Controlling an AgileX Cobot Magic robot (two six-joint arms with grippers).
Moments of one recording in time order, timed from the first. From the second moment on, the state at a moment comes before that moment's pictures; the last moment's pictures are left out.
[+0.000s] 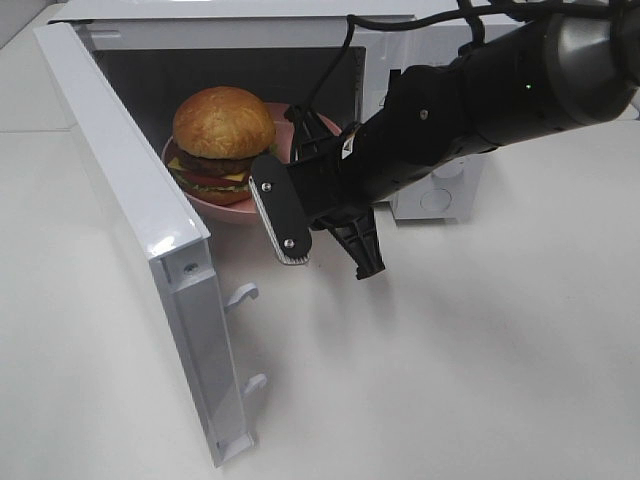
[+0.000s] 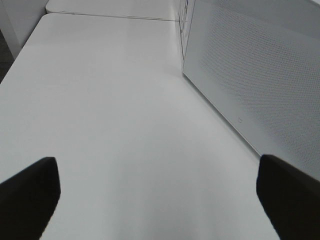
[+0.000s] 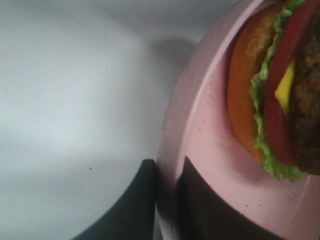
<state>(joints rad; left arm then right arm) 0.05 -0.01 -0.52 -0.10 1.08 0.02 0.65 1.93 -1.15 0.14 0.12 -1.65</state>
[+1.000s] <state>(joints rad) 0.05 -0.01 -0.52 -0.10 1.08 0.02 0.64 2.14 -1.49 -0.06 0.25 -1.43</state>
